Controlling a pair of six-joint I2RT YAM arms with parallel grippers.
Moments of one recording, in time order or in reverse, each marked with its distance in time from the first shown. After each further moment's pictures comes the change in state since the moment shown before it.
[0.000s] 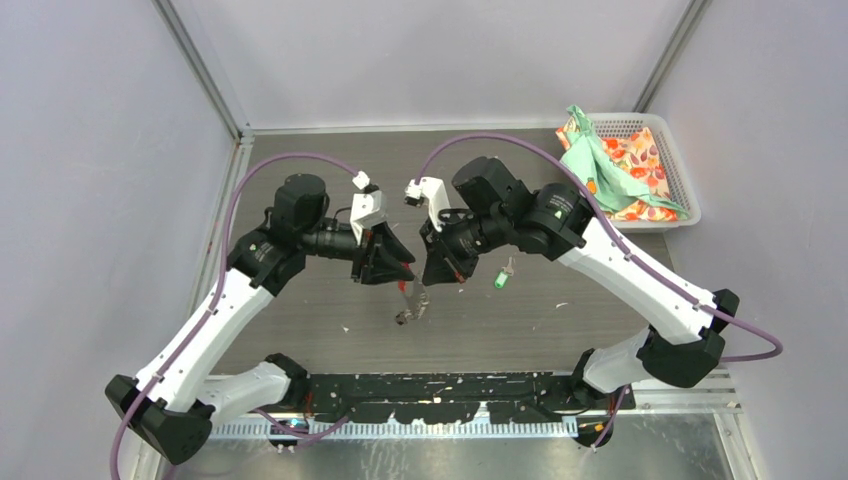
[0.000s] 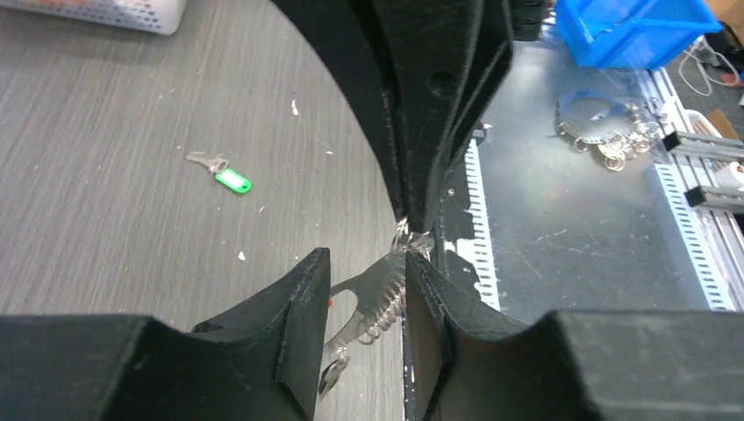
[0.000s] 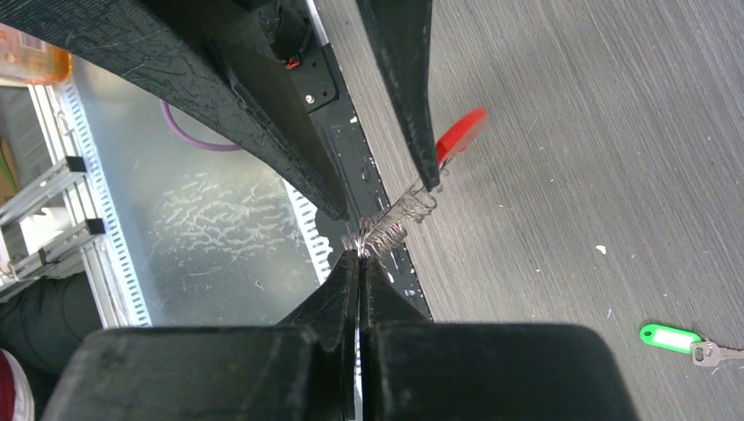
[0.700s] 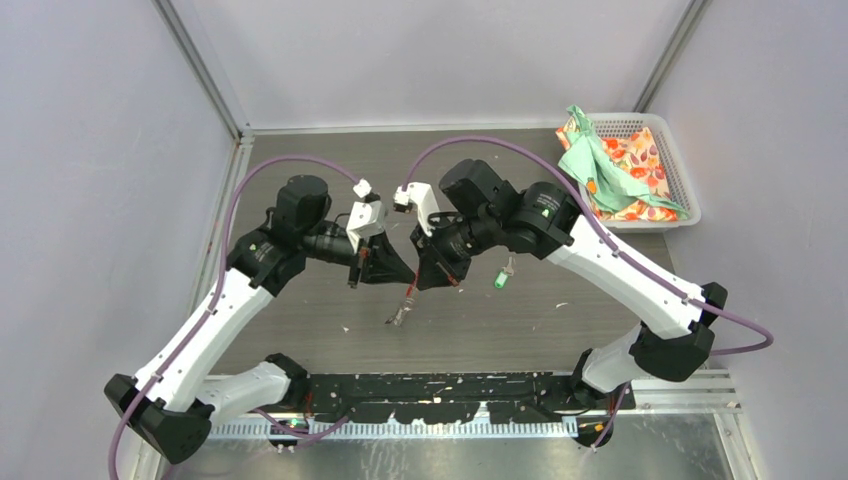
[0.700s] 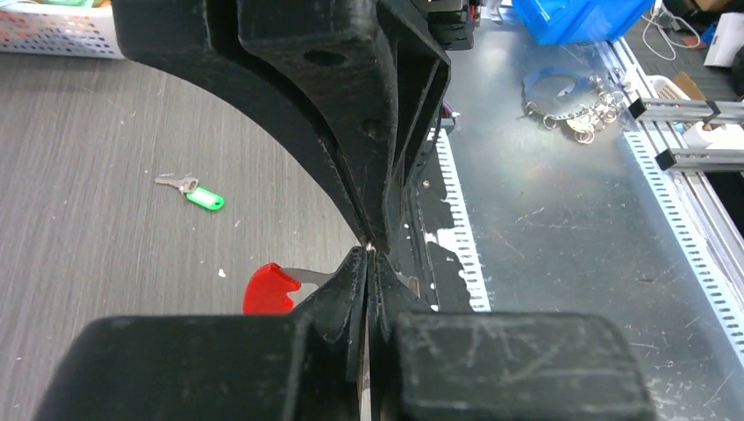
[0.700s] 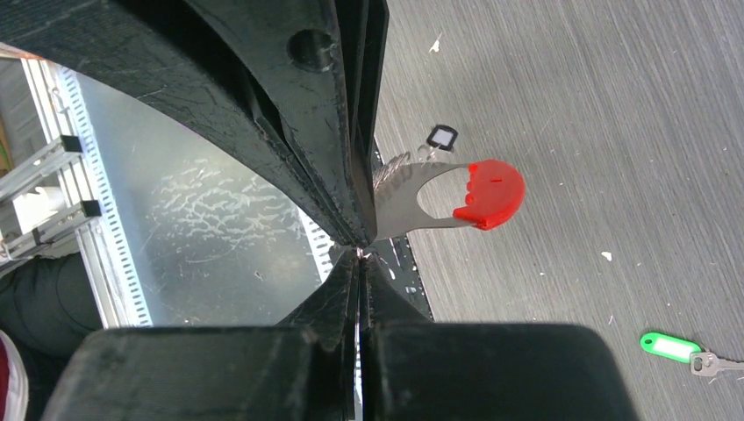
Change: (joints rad) left arm -0.014 0.001 0.005 -0.037 0.120 0.068; right arm 0.032 0.048 0.048 -0.027 0.000 -0.031
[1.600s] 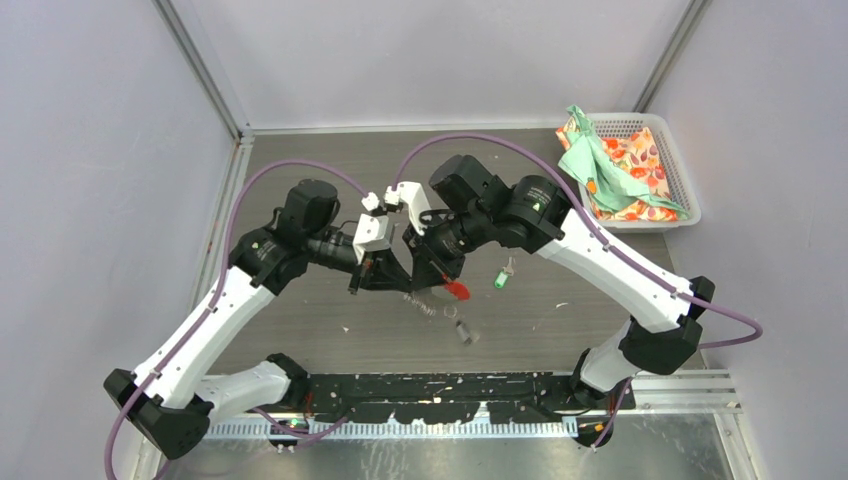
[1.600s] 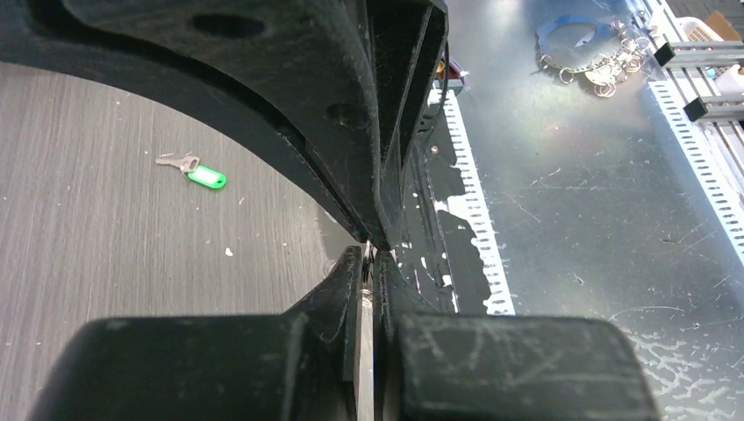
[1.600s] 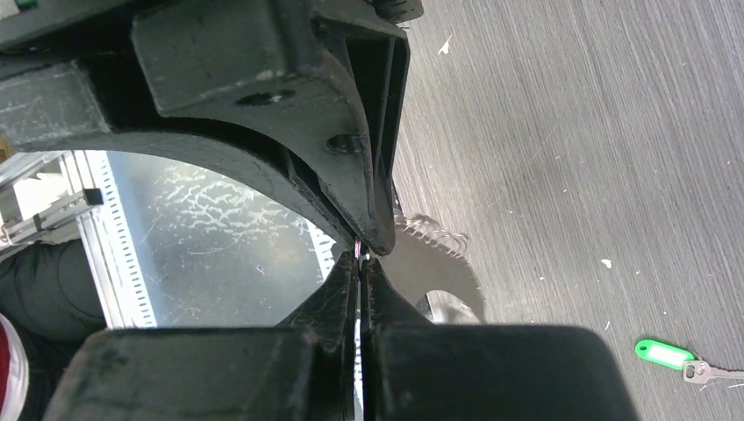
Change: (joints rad) left arm -0.045 0.016 0.035 -0.166 -0.057 0.202; right arm 0.018 0.065 0.098 -0.063 -0.008 -0.026
